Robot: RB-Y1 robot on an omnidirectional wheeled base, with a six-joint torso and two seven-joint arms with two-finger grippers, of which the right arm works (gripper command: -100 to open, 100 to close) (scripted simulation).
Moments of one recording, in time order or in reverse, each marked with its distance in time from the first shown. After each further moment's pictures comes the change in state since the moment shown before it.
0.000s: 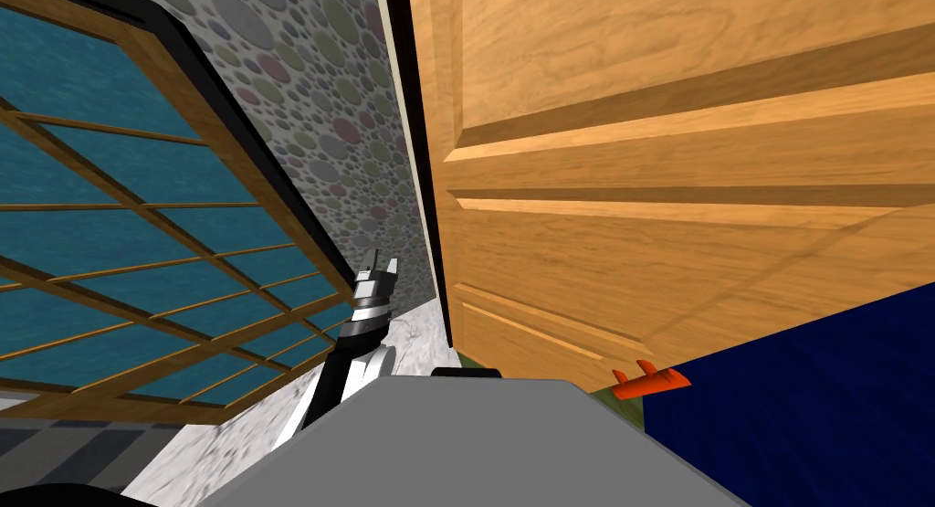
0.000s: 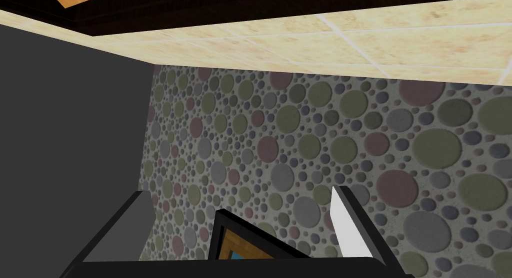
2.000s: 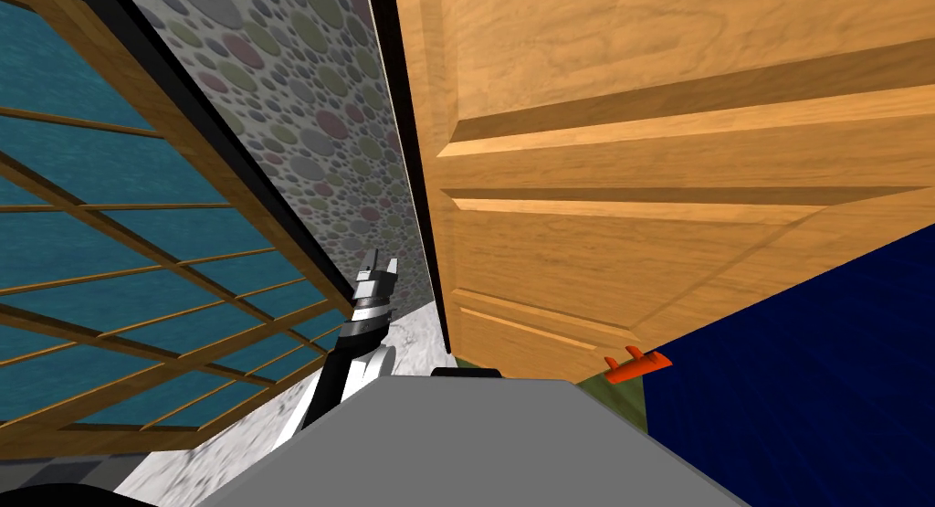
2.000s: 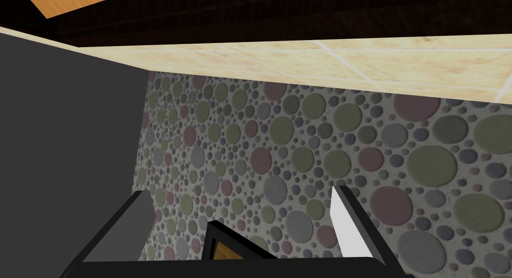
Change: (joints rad) arm -0.003 -0.011 0.011 -0.004 -0.007 0.016 0.000
